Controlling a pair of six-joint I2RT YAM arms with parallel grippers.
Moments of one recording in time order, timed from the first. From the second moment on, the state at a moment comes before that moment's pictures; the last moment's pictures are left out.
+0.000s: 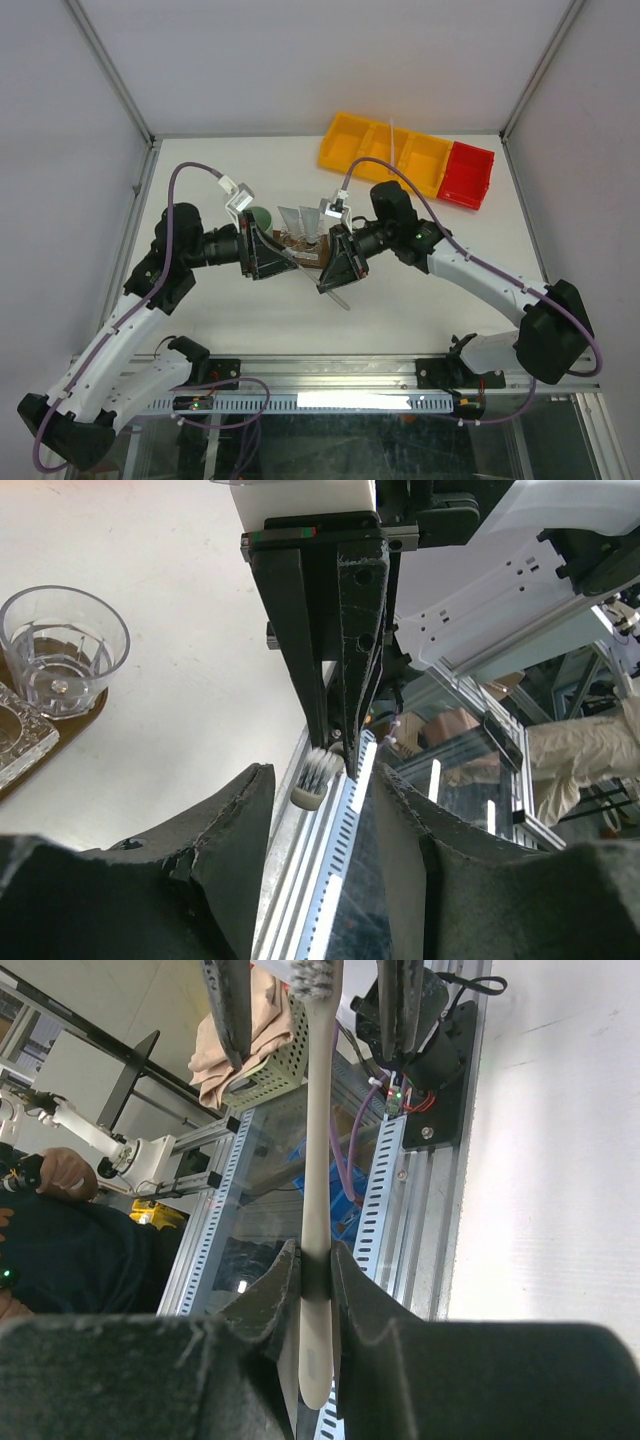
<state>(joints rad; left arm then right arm) -0.48 0.80 0.85 -0.22 0.84 -0.50 0.72 1.33 0.97 -0.09 -1.27 0.28</state>
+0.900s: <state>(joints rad) -0.48 0.79 0.86 -0.28 0.75 -0.45 0.74 1.41 1.04 -0.14 -1.20 0.22</state>
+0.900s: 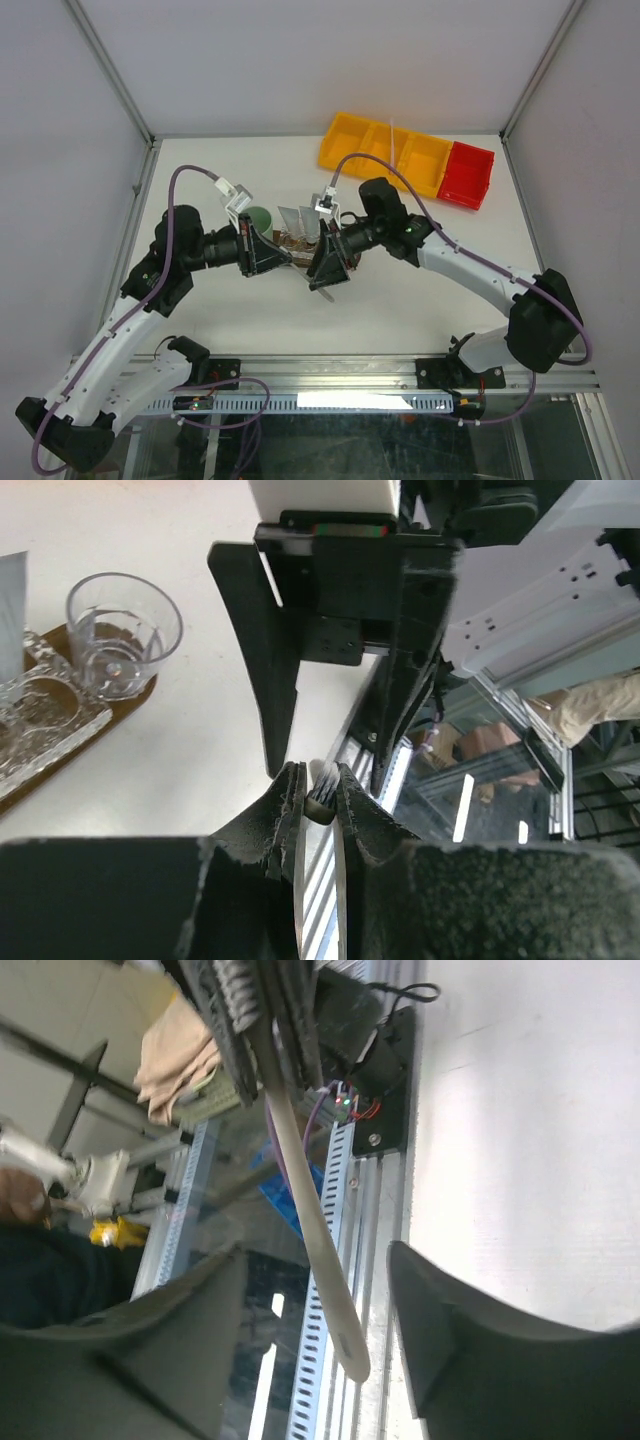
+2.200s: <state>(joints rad) -0.49 0.73 0.76 -0.22 -0.02 -0.34 0.63 0.82 1.01 -0.38 -0.02 0.17</state>
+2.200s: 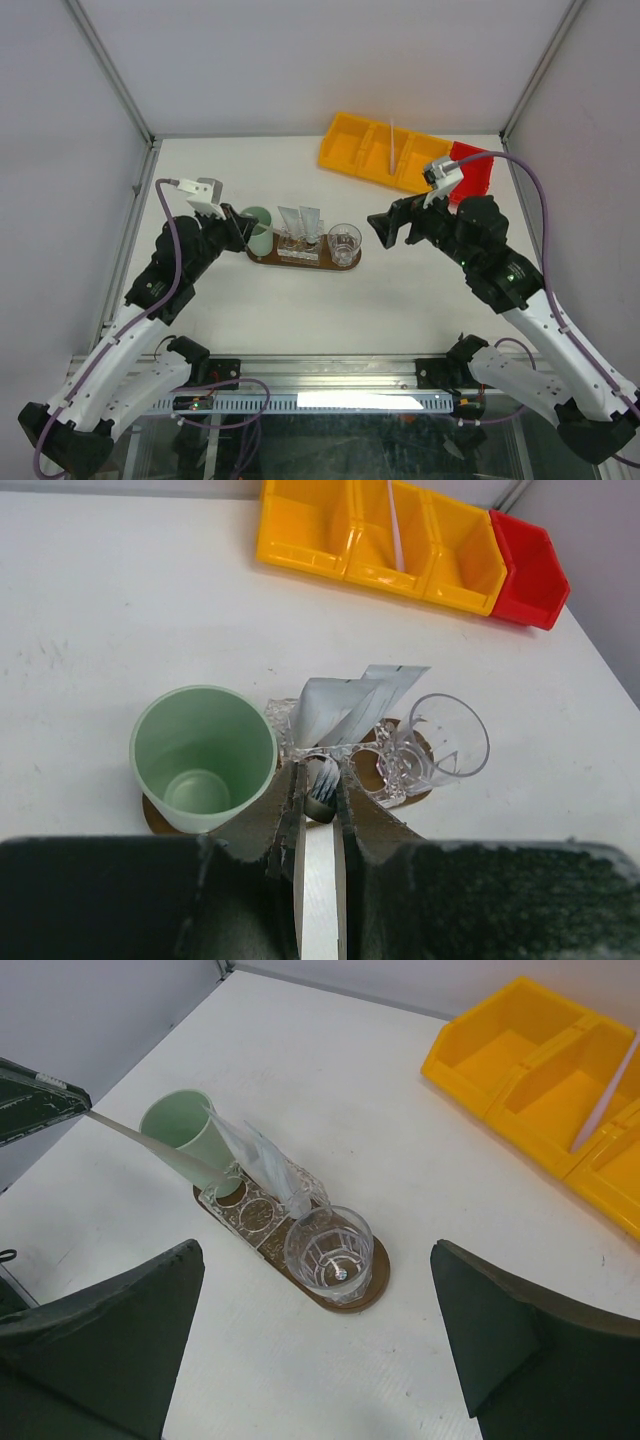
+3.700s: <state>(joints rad) -0.60 0.73 0.49 0.11 -0.14 -0.33 0.62 0.78 0.93 -0.32 -0.04 0.17</state>
